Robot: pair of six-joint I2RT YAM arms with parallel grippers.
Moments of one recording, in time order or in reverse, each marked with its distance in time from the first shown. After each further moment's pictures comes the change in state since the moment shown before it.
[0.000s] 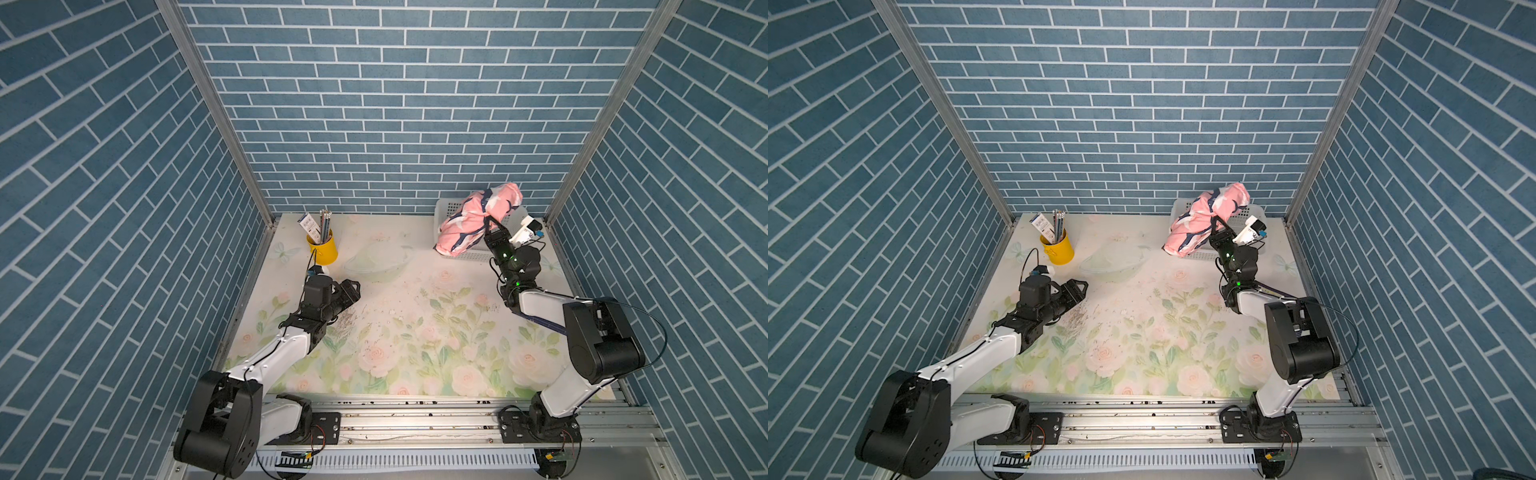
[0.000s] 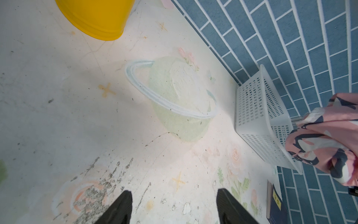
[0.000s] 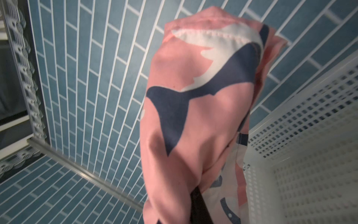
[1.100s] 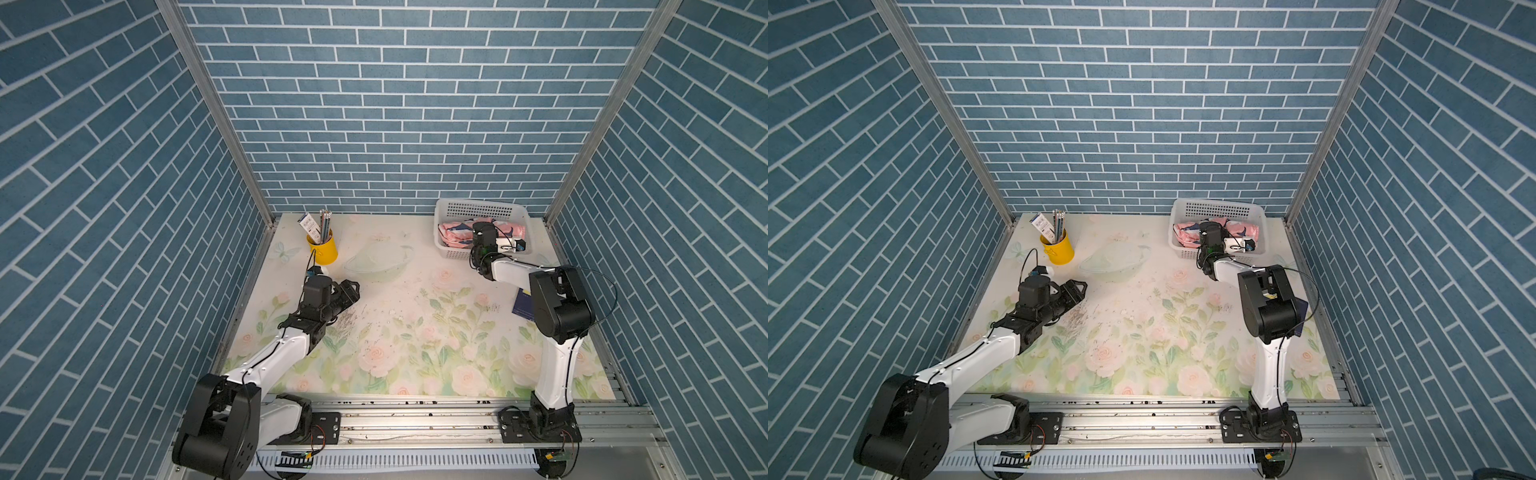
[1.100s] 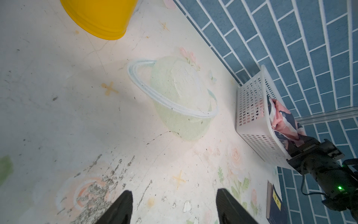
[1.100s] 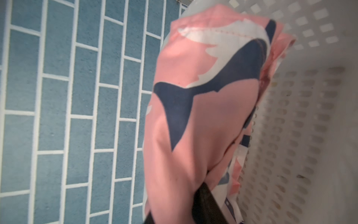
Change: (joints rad) left arm 0.000 -0.016 0.000 -0.023 -0.008 -0.006; right arm 0.082 0.370 0.502 -0.791 0.623 0.551
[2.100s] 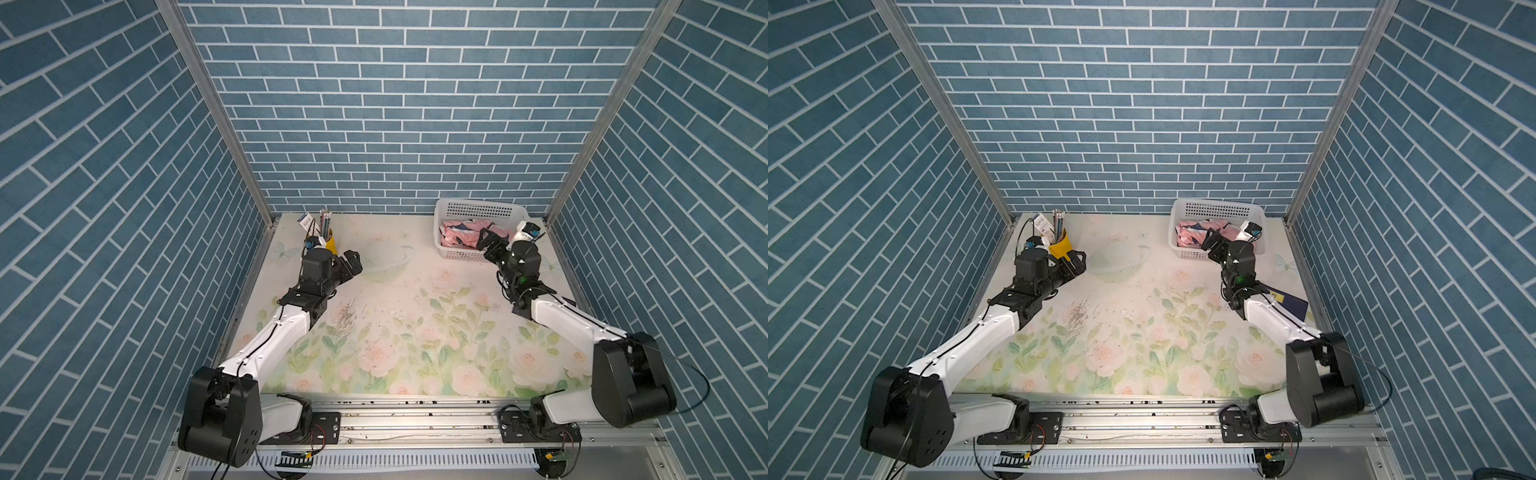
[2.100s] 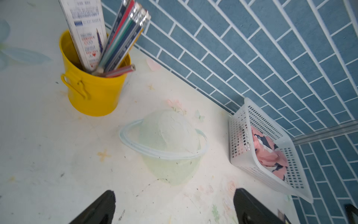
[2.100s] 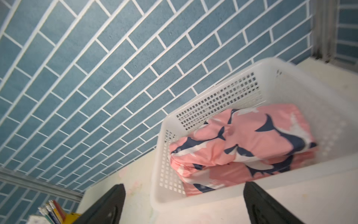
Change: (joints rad) left arm 0.000 0.066 0.298 -0.135 -0.159 0.159; right arm -0.050 -0.673 -0.519 0.097 -0.485 -0.985
